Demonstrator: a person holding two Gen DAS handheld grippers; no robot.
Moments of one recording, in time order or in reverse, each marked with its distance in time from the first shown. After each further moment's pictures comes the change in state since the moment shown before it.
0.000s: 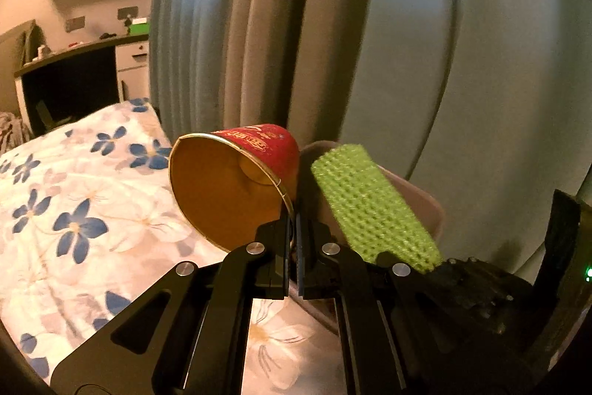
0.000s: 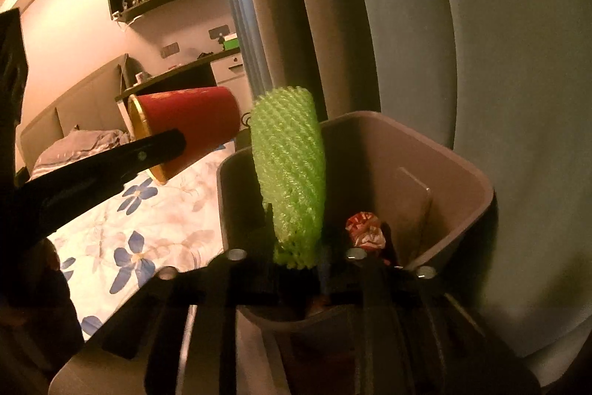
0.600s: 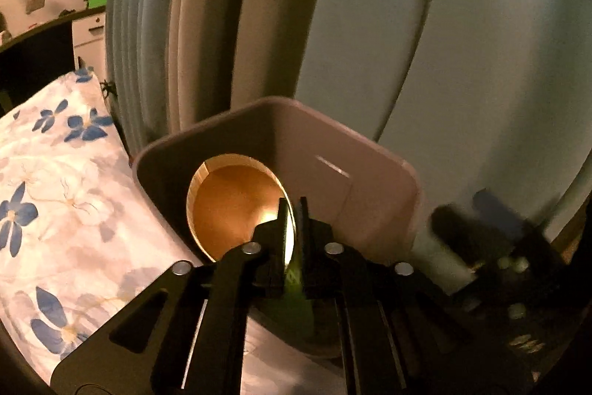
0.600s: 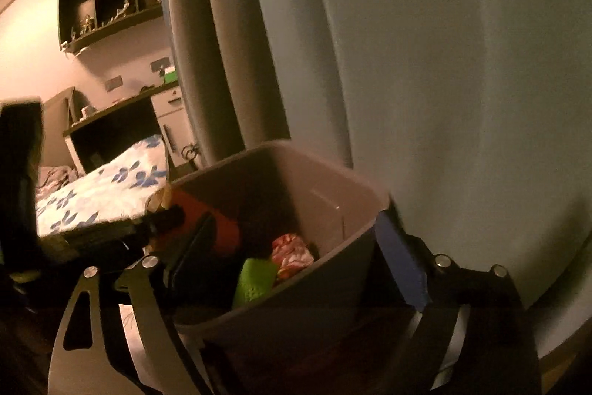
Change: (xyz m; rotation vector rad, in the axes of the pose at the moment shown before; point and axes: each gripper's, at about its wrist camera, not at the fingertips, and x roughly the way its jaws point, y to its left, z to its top) left arm 0.055 -0.027 -0.022 0.022 0.131 -0.137; right arm -0.045 -0.046 -0.001 0.086 -0.133 -0.231
